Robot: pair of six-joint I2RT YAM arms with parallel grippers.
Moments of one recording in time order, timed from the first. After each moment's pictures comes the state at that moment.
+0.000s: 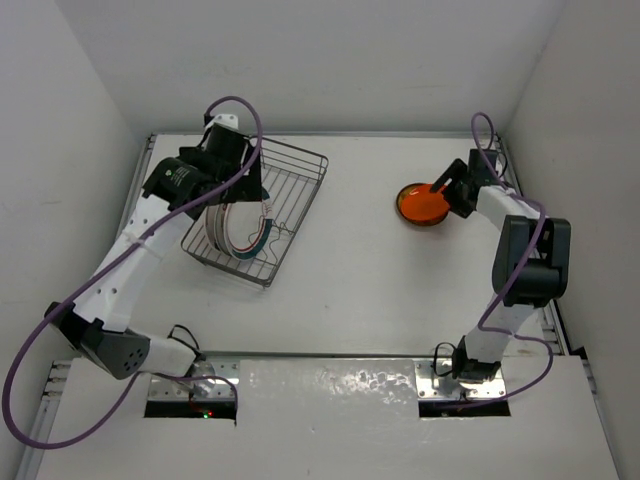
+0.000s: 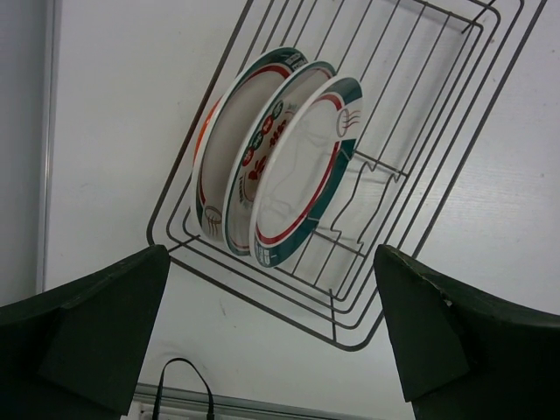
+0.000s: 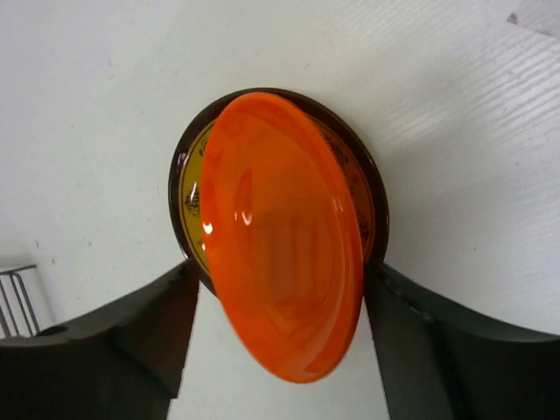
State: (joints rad) left arm -0.49 1.38 1.66 -1.11 -0.49 -0.36; right arm -0.13 1.82 1.17 -0.19 -0.06 0.63
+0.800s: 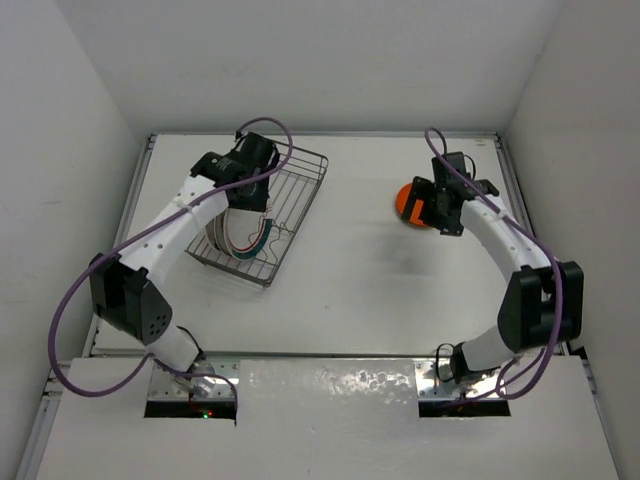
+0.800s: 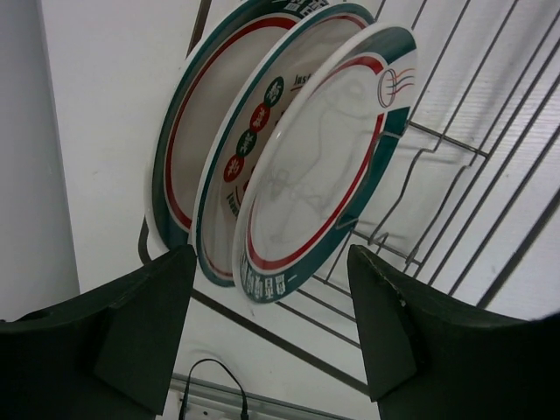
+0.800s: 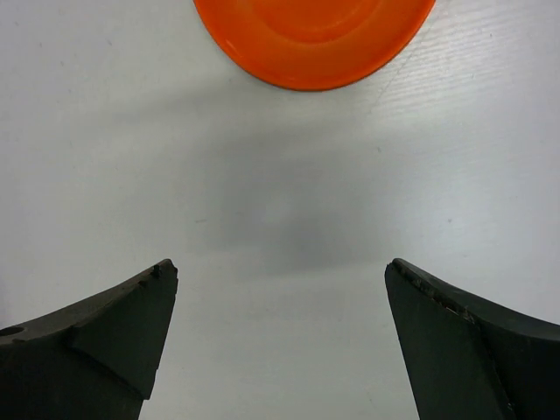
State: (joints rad) left arm -0.46 1.56 1.57 -1.06 -0.52 -0.28; right arm 0.14 1.55 1.18 -0.68 0.10 0.46
